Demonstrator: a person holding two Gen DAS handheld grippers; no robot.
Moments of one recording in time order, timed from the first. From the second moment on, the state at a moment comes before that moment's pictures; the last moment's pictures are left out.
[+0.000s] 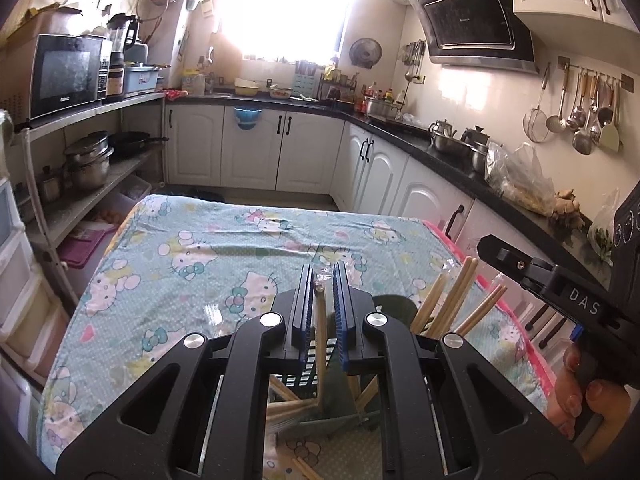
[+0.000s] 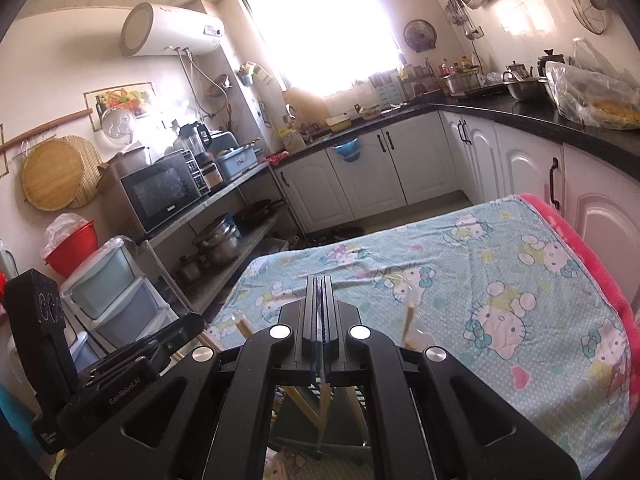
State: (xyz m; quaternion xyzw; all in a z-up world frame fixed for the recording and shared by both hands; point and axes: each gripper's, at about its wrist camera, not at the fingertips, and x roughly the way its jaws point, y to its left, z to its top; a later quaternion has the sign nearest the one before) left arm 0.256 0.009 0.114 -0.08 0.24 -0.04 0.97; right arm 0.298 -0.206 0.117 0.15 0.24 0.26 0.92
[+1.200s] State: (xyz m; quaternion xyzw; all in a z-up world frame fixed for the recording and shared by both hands) left arm 0.202 0.021 0.109 -0.10 0.24 -0.04 0.96; right arm 0.258 -0.252 0.104 0.14 0.25 0.20 0.94
